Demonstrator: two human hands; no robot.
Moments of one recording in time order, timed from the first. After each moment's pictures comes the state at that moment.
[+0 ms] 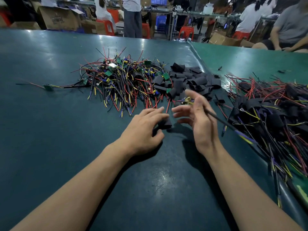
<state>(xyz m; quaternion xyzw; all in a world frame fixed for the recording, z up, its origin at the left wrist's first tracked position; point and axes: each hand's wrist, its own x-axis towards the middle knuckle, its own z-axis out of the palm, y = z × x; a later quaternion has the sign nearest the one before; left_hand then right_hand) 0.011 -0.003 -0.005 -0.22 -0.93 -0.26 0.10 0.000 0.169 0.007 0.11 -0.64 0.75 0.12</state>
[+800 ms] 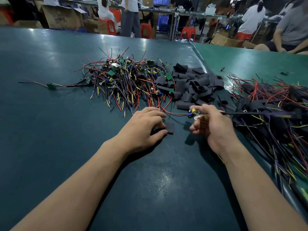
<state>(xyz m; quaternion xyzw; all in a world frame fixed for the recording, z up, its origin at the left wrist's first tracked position) 0.003 -0.019 -0.007 -0.28 -0.92 -0.25 0.14 -0.005 0.194 0.020 -0.07 -0.64 0.76 0.01</state>
